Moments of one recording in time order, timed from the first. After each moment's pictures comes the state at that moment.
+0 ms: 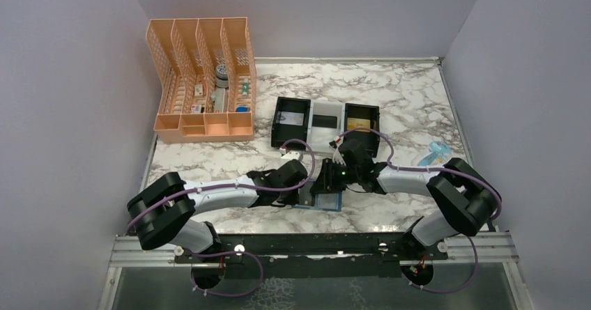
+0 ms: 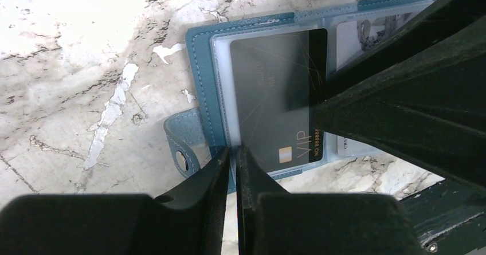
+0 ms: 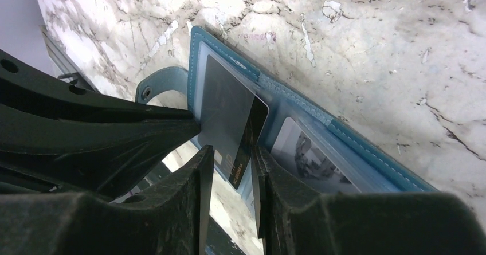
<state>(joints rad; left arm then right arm) -1.03 1.41 0.65 -0.25 -0.17 -0.80 0.71 1.50 0.55 0.16 -0.39 0.78</state>
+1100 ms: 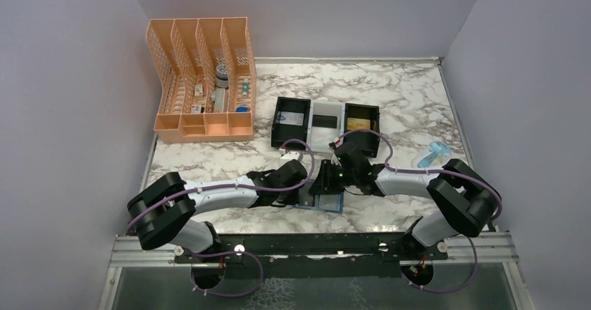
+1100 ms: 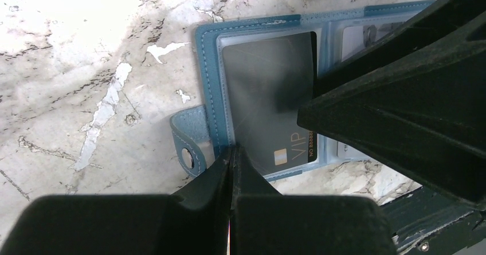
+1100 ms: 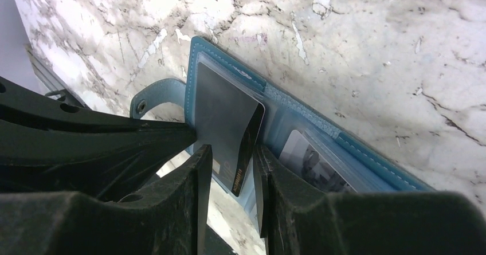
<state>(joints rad) -1.03 1.41 0.64 -0.22 -0.16 -0.82 0.77 1.50 0.55 0.16 -0.29 0.83</state>
